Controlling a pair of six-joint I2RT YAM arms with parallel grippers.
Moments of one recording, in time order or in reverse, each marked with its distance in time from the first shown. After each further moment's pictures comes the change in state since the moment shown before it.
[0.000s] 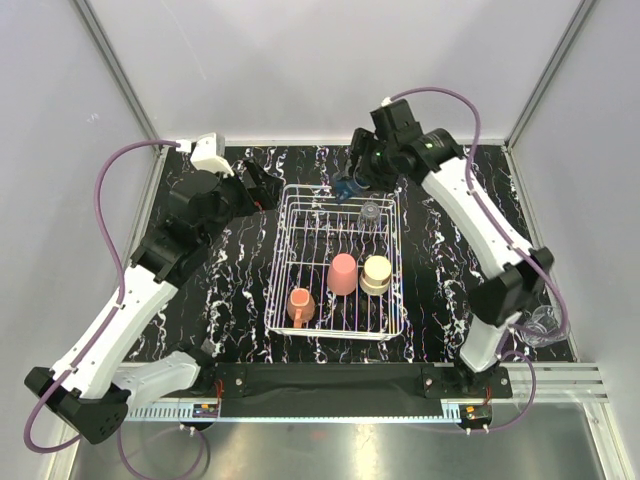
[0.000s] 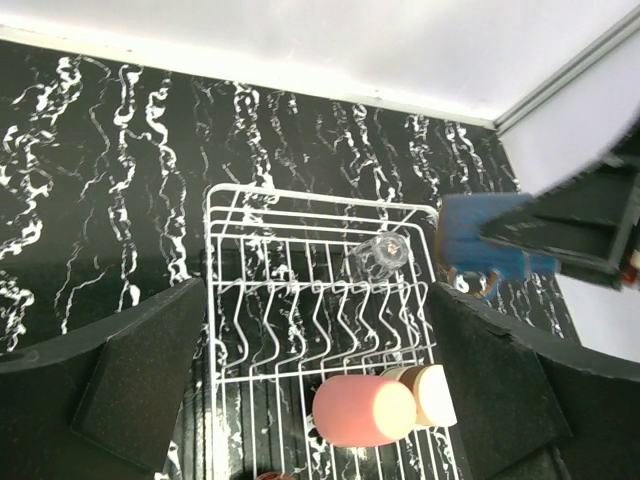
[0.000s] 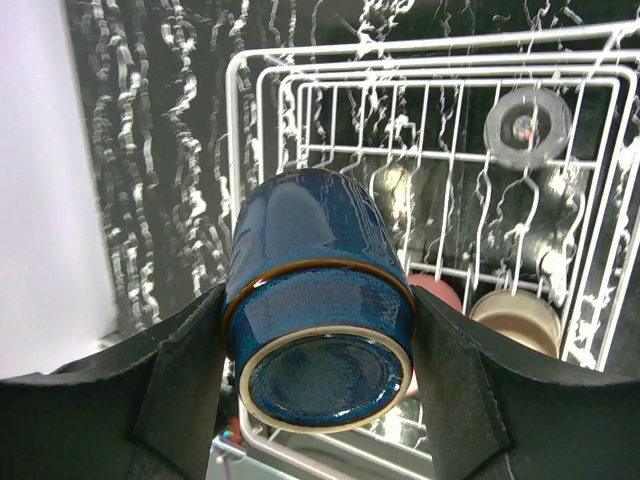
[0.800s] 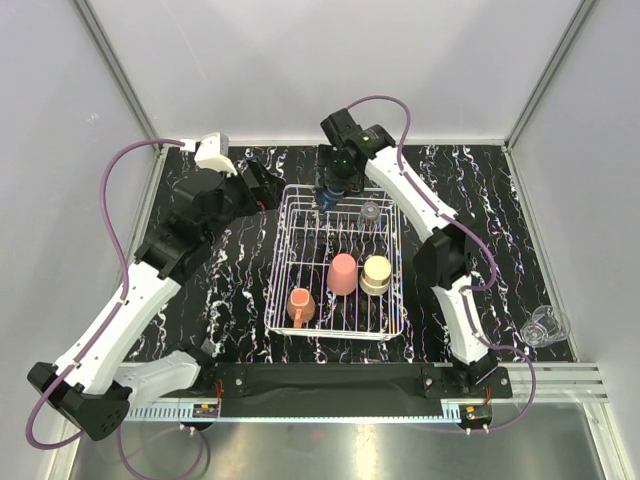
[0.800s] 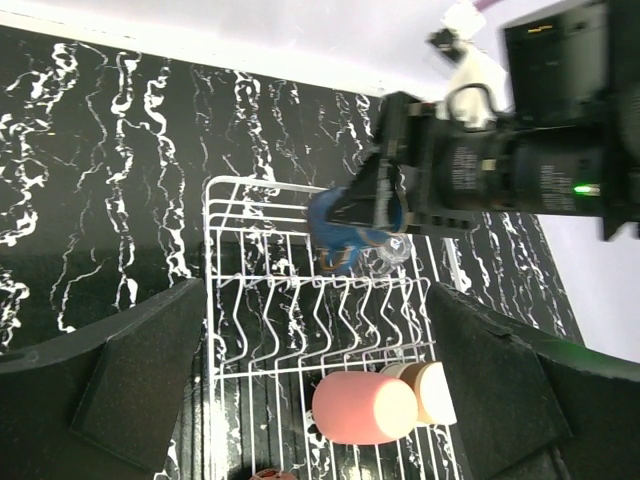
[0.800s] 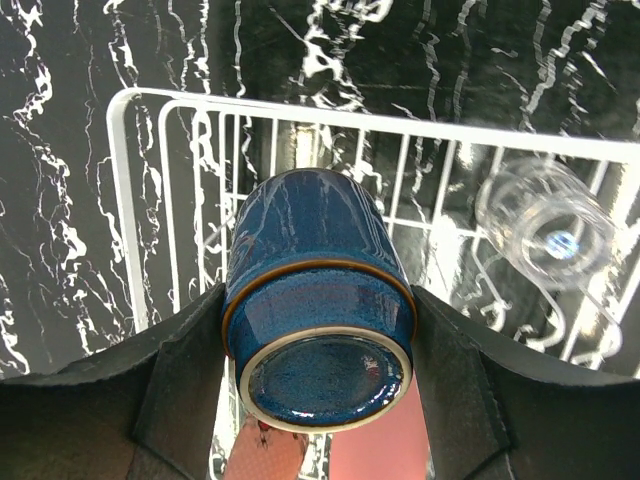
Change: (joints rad) left arm 0.000 0.021 0.000 -0.004 0.005 -0.010; right arm 0.064 0.521 0.446 -0.159 0.107 -0.122
